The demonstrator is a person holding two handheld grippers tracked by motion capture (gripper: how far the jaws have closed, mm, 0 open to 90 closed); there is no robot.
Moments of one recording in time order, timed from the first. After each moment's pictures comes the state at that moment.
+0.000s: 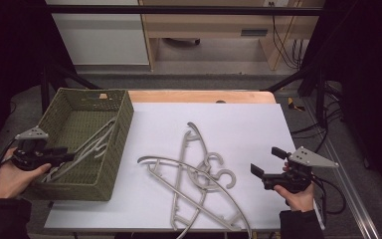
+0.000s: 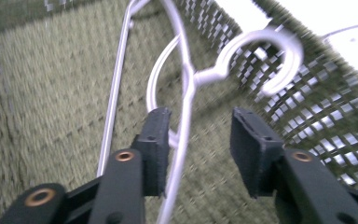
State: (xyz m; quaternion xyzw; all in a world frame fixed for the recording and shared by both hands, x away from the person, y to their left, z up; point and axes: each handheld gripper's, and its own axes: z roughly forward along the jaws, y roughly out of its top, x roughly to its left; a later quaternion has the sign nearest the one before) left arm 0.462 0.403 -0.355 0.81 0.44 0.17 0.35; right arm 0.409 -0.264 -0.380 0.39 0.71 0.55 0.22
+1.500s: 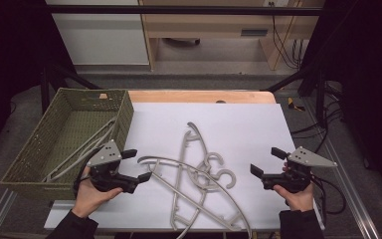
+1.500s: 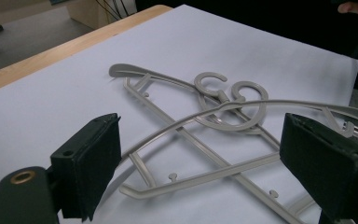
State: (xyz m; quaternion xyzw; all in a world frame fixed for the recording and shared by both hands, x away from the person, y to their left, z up) left arm 0.424 0.213 -0.358 0.82 0.26 0.14 0.48; right arm 0.410 -0.263 -0.382 0.39 0.71 0.54 0.21
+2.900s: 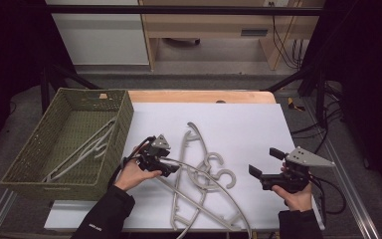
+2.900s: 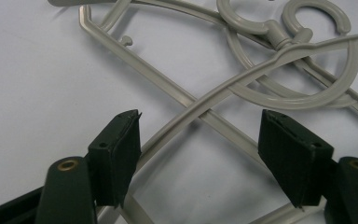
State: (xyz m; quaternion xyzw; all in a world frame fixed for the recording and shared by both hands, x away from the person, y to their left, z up) left arm 0.512 0.136 -0.429 0.91 0.25 0.08 0.34; right arm 0.411 -0.261 -0.384 0.39 0.72 0.54 0.21
